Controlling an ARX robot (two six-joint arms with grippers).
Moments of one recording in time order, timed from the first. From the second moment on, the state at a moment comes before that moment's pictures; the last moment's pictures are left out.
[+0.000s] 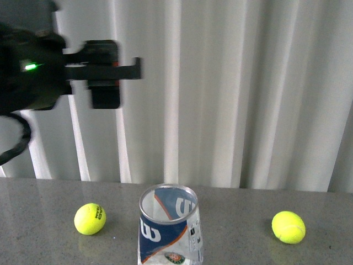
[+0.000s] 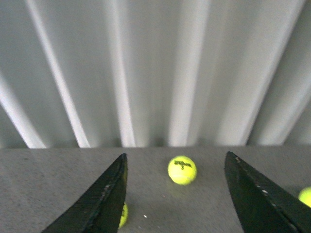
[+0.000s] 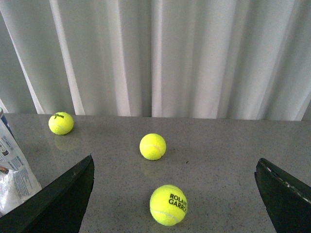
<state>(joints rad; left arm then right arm) -0.39 1.38 0.81 0.53 -0.36 -0.04 0.00 0.00 0.00 0.00 0.00 0.00</state>
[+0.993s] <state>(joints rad) -0.01 0.68 0.07 0.60 0.00 -0.01 0.00 0.00 0.00 0.00 0.00 0.00</state>
